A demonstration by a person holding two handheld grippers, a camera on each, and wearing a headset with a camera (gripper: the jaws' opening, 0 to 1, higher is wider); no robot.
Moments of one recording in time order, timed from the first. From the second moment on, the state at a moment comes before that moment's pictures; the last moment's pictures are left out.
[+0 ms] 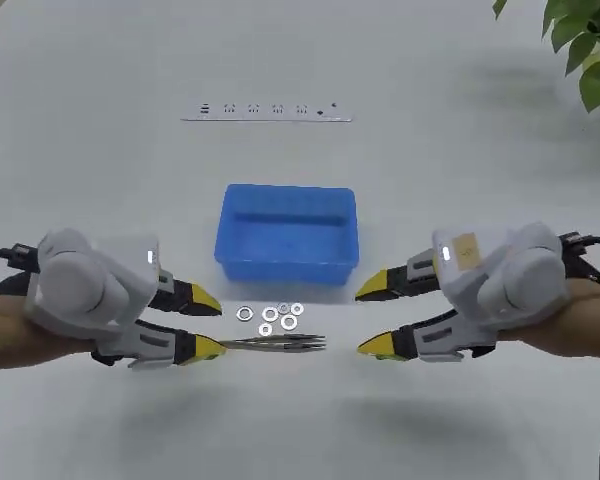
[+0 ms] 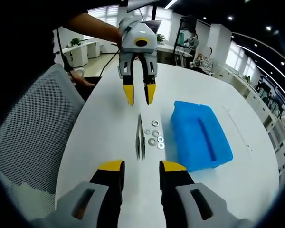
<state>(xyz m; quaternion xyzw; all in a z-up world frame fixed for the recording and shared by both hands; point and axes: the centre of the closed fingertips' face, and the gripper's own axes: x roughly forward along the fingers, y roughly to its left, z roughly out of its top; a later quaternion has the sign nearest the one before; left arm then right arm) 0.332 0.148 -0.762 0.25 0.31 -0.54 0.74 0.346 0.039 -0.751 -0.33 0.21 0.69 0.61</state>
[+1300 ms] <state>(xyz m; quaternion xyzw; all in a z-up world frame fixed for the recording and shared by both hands) 0.337 0.147 -0.803 0.29 0.35 -0.57 0.68 0.342 0.088 -0.806 -0.34 0.27 0.72 0.54</state>
